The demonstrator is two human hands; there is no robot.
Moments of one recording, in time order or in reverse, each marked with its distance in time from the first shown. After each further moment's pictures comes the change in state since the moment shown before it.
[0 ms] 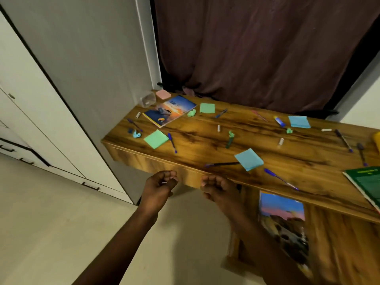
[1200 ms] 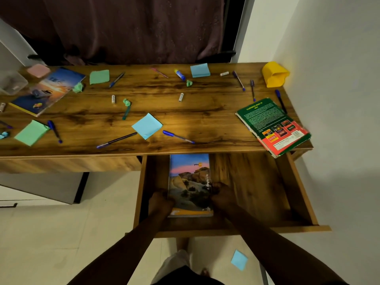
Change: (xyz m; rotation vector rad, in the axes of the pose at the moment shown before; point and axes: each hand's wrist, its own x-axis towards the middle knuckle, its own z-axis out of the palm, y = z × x) left_hand -0.063 -0.160 0.318 0.722 -0.340 -0.222; right_hand -0.055 0.228 -0.321 -0.355 0.224 0.454
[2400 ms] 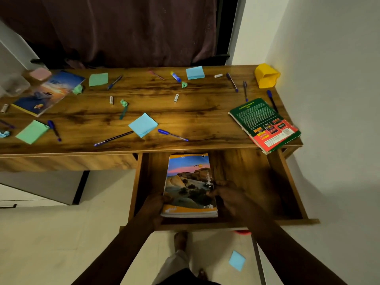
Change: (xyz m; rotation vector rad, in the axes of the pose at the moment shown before) left_hand -0.061 0.029 -0.013 -0.784 -0.247 -0.259; right_hand -0.050 -0.025 -0.049 0.582 -0.124 0.198
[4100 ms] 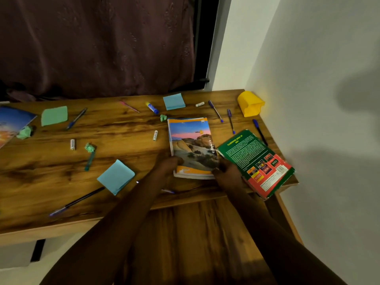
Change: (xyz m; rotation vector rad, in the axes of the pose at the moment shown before) left_hand 0.145 0.253 0.146 0.435 -0.022 0.316; right_hand 0.114 -0.180 -0.024 -0.426 0.475 -0.443
